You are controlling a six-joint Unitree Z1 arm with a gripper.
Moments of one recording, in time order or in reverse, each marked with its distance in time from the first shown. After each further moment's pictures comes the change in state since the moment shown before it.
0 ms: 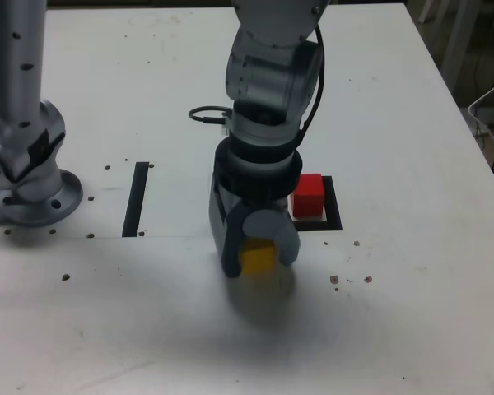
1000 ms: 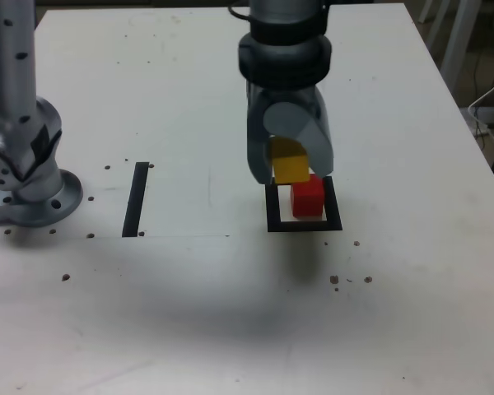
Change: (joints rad) arm 0.163 -0.079 -0.281 0.252 0.092 0.424
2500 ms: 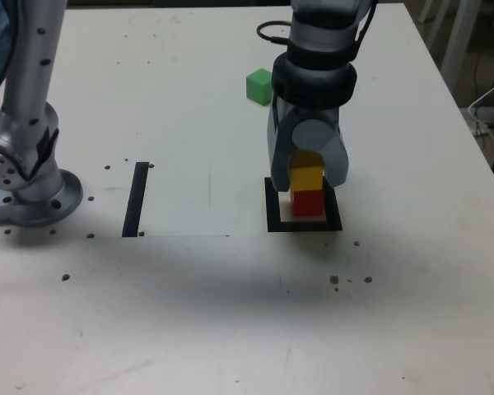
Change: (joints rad) arm 0.097 0.142 -0.044 -0.016 -0.005 0.037
